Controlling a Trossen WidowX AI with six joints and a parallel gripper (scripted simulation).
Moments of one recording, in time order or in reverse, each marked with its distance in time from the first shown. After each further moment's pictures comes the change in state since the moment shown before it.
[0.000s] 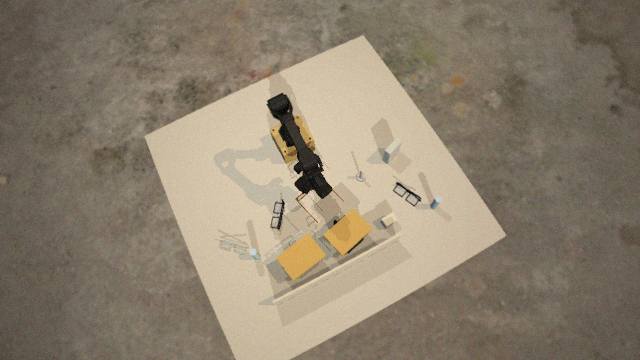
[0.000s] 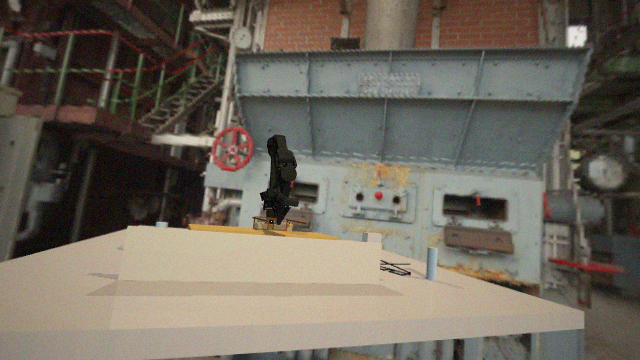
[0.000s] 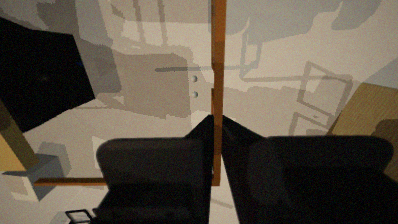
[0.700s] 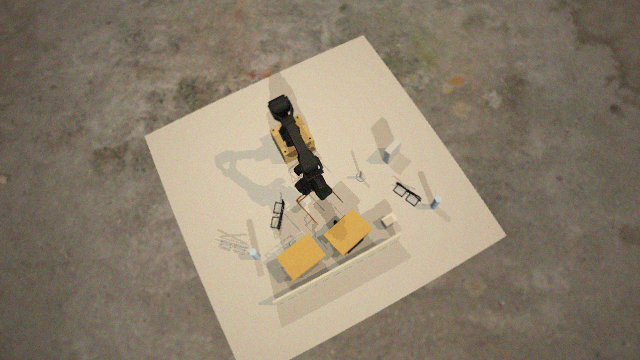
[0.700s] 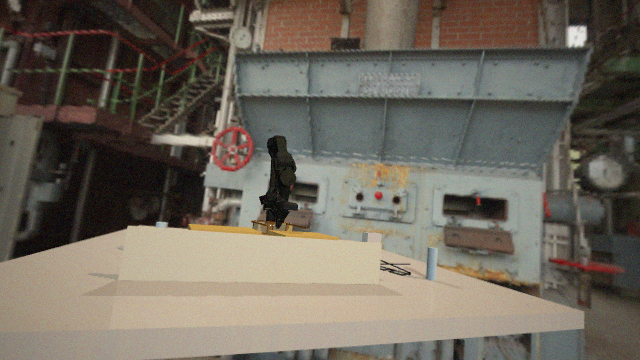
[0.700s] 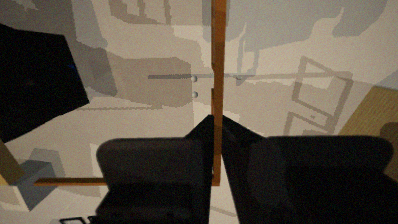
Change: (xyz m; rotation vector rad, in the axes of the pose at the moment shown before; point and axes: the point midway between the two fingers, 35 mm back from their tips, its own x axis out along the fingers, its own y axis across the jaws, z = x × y) arm 0.015 0.001 0.001 0.000 -0.004 -0.001
